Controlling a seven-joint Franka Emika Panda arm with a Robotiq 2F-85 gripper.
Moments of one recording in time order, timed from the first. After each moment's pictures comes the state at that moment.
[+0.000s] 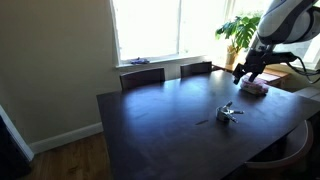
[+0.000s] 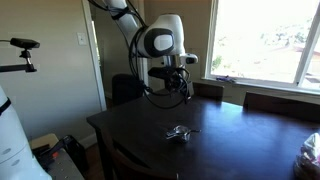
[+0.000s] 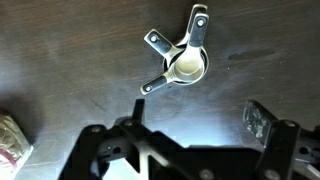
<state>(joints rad) -0.10 0.15 -0.14 -2.38 0.03 2.74 -0.08</state>
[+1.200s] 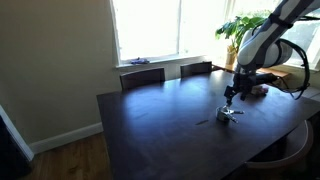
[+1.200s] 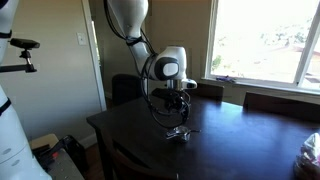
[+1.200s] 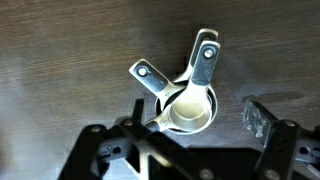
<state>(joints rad) -0.09 0.45 -0.10 -2.22 0.01 2.72 -0.06</state>
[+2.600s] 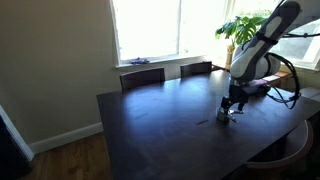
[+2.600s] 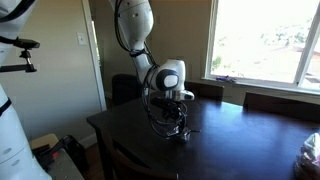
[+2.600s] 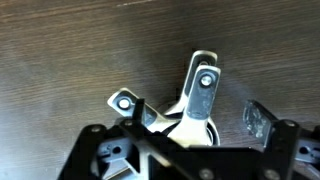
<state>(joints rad) -0.08 0.59 -0.09 -2.15 0.01 2.70 -0.02</state>
